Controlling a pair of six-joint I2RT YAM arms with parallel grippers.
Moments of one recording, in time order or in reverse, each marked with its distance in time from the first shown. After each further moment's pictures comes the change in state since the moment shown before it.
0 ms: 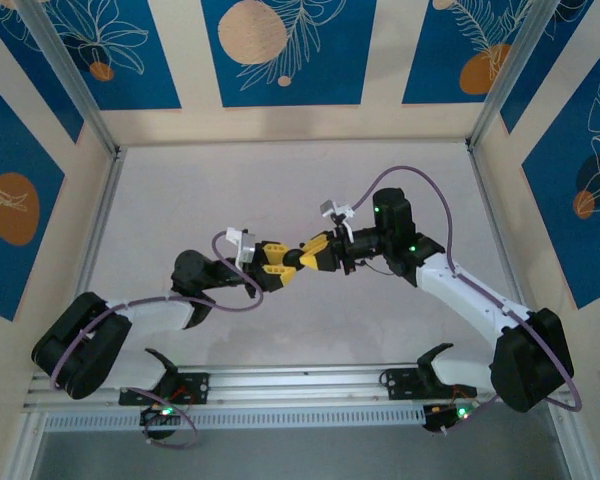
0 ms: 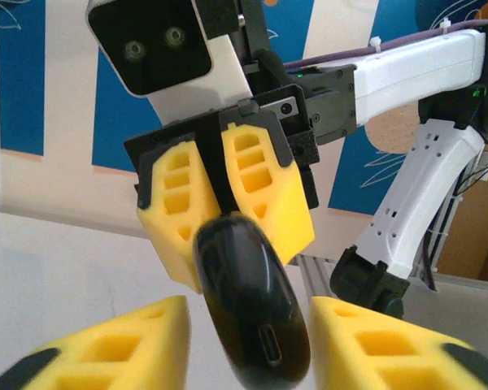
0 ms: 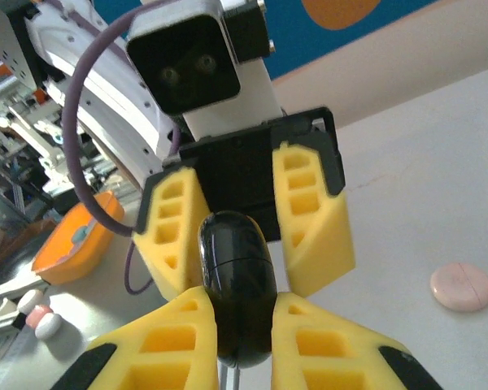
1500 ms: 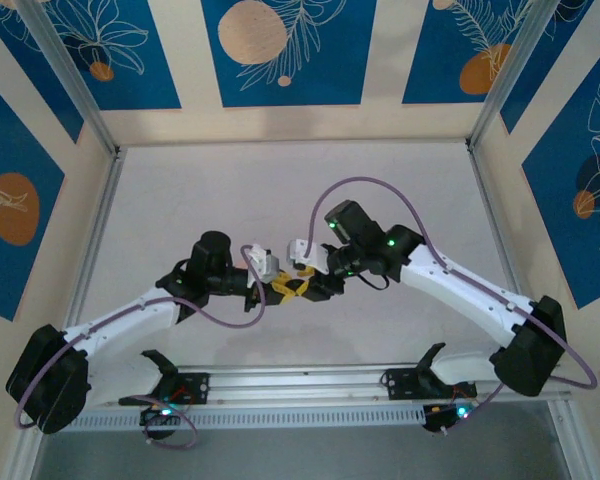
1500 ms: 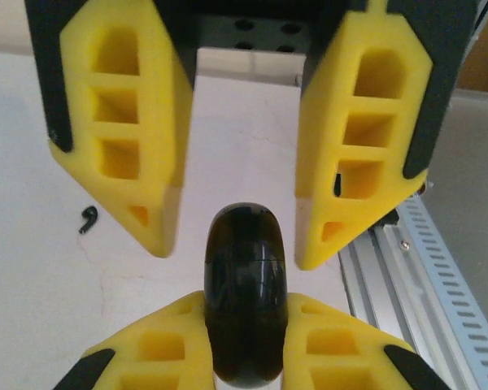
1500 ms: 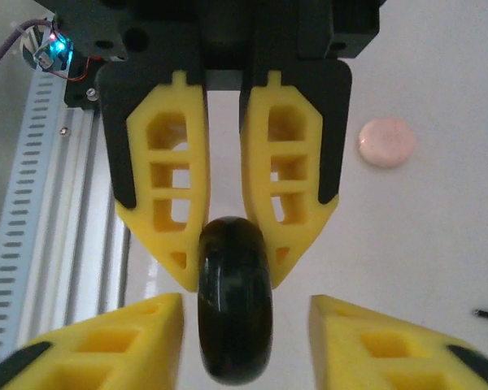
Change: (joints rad) left arm -0.041 -0.214 0.174 -1.134 0.010 0.648; right arm 0.265 0.036 0.246 -0.725 0.617 -0.636
